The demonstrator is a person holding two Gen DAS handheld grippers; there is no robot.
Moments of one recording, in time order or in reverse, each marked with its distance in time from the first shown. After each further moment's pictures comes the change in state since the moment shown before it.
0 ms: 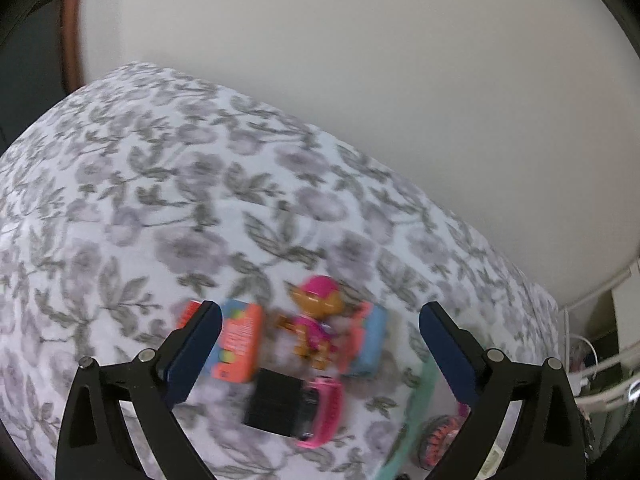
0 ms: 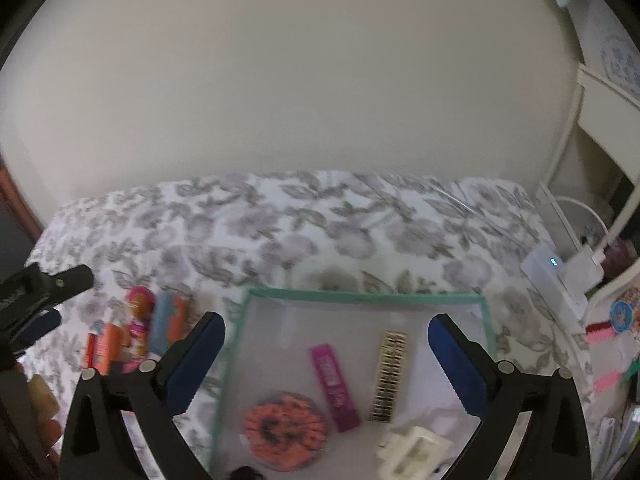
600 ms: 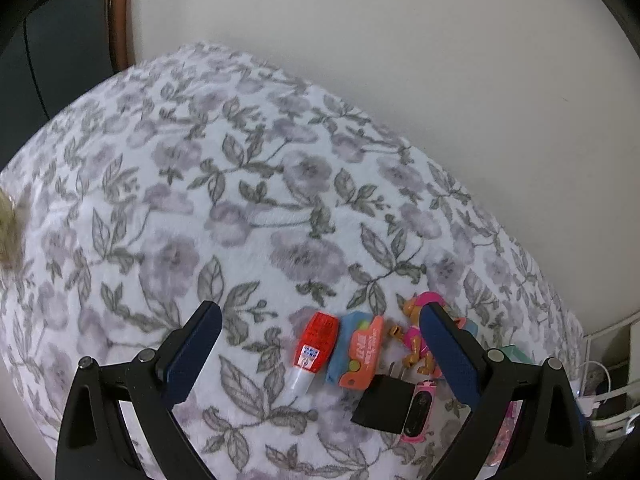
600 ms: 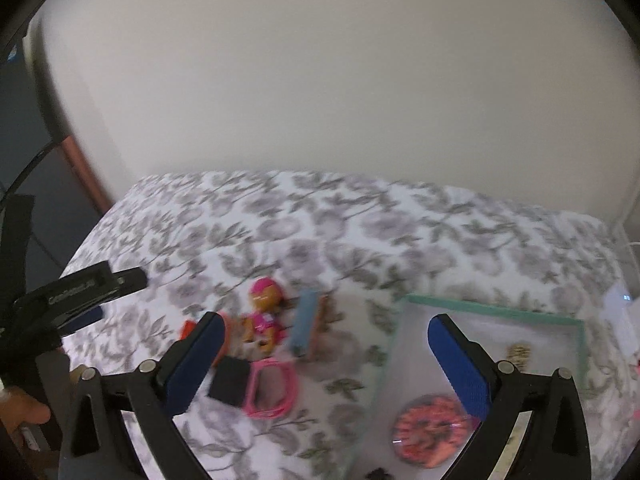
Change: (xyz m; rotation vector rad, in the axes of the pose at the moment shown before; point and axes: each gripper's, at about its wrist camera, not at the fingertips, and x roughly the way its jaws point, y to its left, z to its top) left arm -0.012 0.091 0.013 -0.109 0.040 0.112; right arm -0.002 0.102 -0.013 -0.143 0.040 0.250
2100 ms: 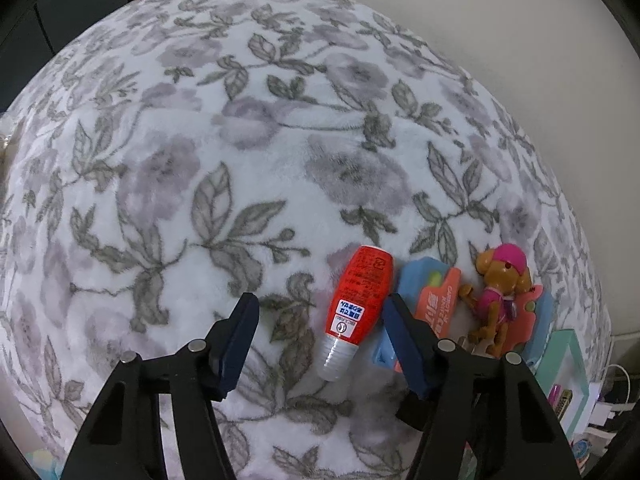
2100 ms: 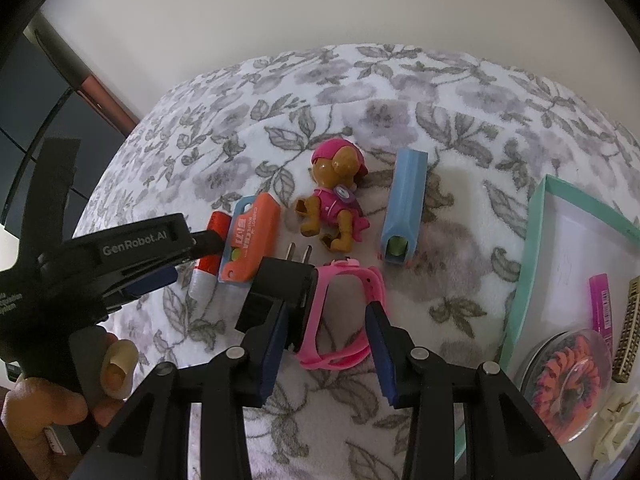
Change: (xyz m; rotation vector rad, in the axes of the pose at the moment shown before) left arm 0.068 0.015 -0.029 -0.077 0.172 0.099; right arm 0.081 0.026 -0.048 -0.009 0.316 0.160
